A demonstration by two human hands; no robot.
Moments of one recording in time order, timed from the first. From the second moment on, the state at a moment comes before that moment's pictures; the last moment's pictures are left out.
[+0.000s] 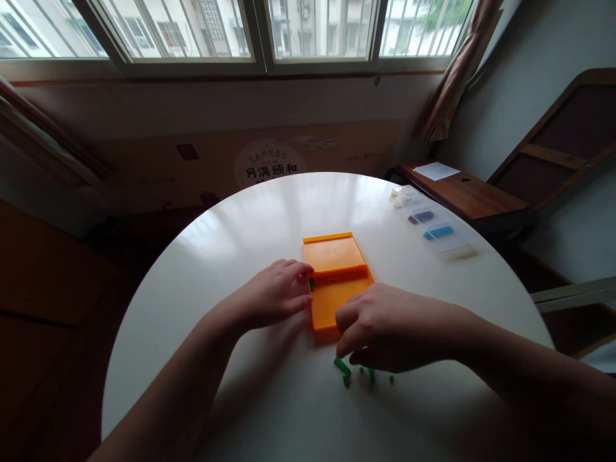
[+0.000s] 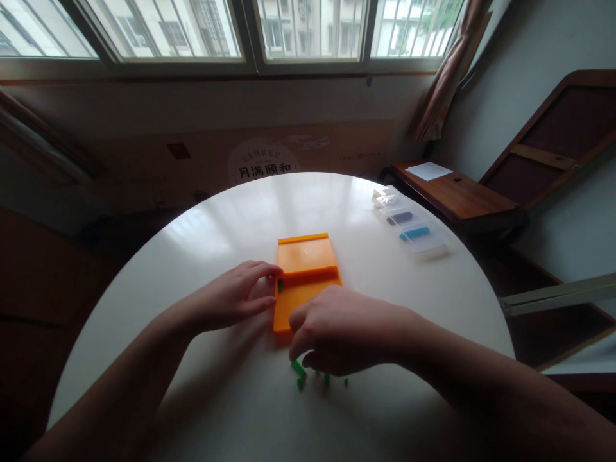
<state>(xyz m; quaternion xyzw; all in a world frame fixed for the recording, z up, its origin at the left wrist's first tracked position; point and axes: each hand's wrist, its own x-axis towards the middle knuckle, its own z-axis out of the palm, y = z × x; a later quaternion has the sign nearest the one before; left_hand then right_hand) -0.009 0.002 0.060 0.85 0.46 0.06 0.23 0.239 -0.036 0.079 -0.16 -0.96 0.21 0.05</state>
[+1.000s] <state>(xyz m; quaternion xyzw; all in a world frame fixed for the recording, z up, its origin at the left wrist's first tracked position) -0.011 0.005 0.057 0.87 0.45 0.06 0.20 0.250 0.008 0.058 -0.31 -0.94 0.11 0.11</state>
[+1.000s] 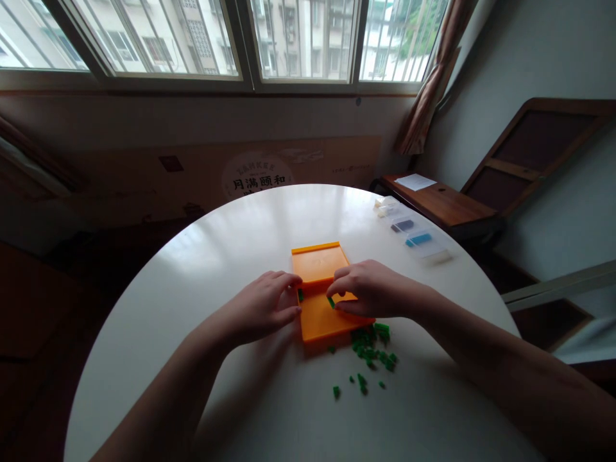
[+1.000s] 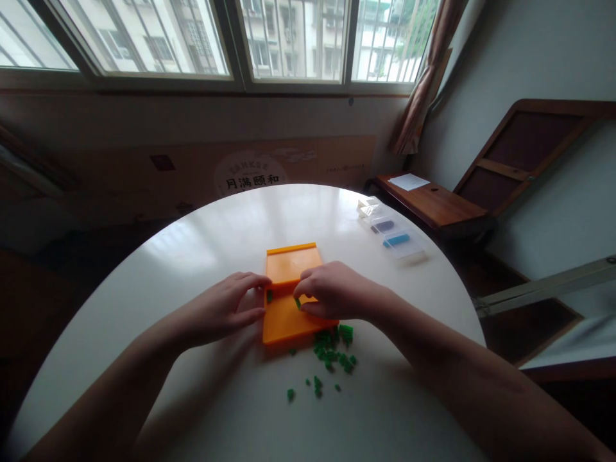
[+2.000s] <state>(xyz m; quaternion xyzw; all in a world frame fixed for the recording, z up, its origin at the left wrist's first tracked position) -0.009 0.001 0.058 0.86 0.46 0.07 0.20 0.224 0.007 0.027 -0.35 -0.92 0.09 0.16</state>
